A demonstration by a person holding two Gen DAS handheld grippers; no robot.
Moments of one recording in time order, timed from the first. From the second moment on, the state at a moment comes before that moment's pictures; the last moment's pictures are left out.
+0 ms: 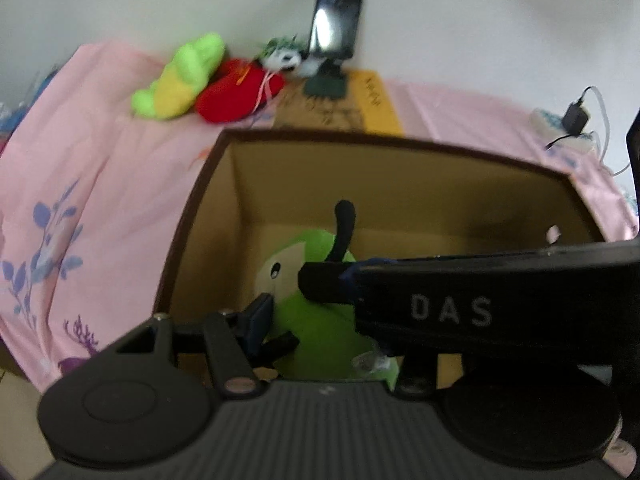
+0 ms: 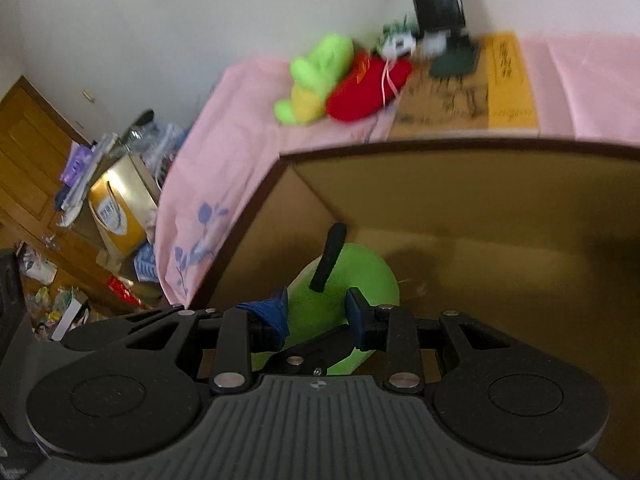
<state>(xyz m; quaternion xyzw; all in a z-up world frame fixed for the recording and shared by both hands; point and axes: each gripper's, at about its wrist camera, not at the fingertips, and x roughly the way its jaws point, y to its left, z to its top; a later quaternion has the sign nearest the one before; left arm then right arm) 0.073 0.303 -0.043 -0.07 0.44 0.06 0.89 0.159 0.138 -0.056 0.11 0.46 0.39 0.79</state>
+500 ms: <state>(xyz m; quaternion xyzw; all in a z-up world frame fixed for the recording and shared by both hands) 0.041 0.290 -0.037 -0.06 0.46 0.06 0.88 0.150 0.135 -0.063 0.15 0.52 0.39 0.74</state>
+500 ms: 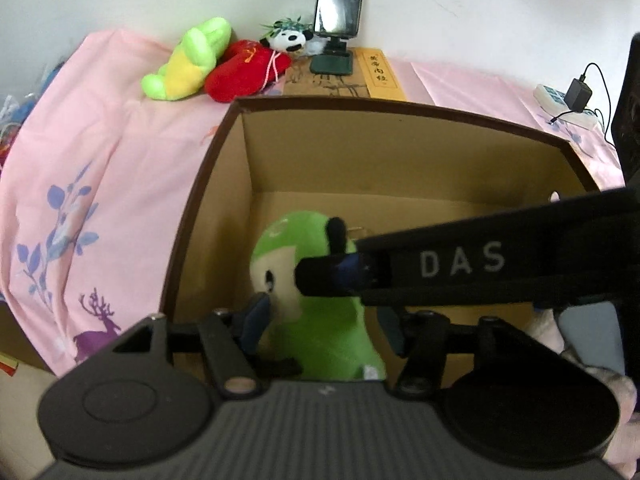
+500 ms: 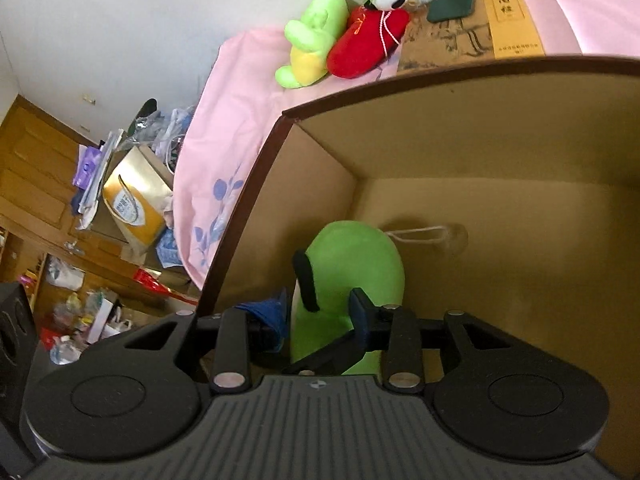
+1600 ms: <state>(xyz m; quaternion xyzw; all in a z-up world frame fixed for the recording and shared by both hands) -0.005 0.057 0.016 -0.01 0.39 -0.05 0.92 0.070 -0.121 -0.017 0.23 0.42 0.33 0.81</state>
